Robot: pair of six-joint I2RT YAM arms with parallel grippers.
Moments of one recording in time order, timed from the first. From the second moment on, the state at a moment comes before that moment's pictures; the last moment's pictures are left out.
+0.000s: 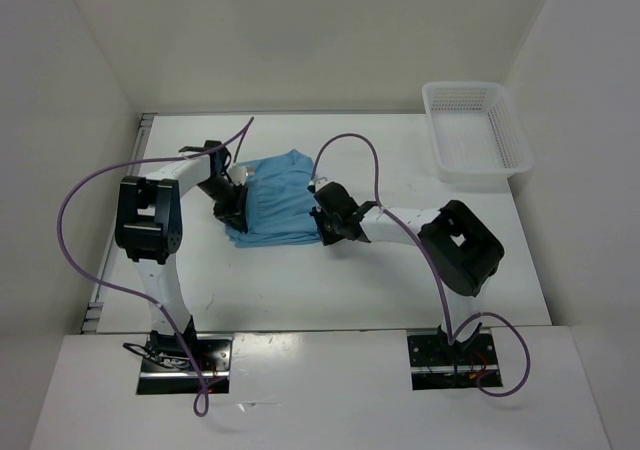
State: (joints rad) left arm -0.07 2.01 1.42 -0.95 0.42 0.07; right arm 0.76 1.82 1.04 -0.13 0.05 0.28
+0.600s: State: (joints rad) left arm -0.03 1.87 1.53 -1.00 0.46 0.07; right arm 0.62 1.54 1.00 -0.12 -0.27 0.18
